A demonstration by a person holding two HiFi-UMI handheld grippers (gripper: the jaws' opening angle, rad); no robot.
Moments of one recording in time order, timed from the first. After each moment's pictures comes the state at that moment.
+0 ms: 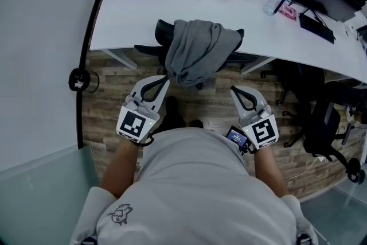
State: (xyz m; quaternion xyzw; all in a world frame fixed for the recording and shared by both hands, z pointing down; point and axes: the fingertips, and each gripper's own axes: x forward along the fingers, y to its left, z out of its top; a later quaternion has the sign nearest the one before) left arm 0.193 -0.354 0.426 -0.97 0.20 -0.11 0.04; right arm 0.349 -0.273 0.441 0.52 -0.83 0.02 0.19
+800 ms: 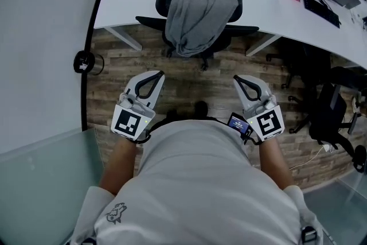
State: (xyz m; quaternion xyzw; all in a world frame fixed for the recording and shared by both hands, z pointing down) left arm 0.161 -0.255 0.419 -0.97 0.22 -0.14 0.05; right arm 0.332 -0.188 0.438 0.50 -0.84 0.01 0.18
